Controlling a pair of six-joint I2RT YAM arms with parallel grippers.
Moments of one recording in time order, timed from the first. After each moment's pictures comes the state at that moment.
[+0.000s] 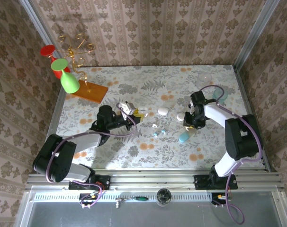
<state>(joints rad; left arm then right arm) -0.53 1.41 0.50 0.74 0.68 0.03 0.16 1.62 0.97 -0.69 -0.20 0.37</state>
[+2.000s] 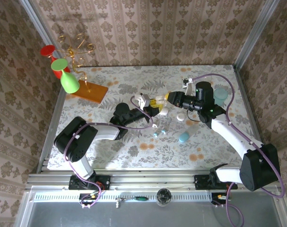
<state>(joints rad) -0.73 1.70 0.71 1.14 0.51 -0.20 0.29 1.29 0.90 0.02 -0.58 0.72</state>
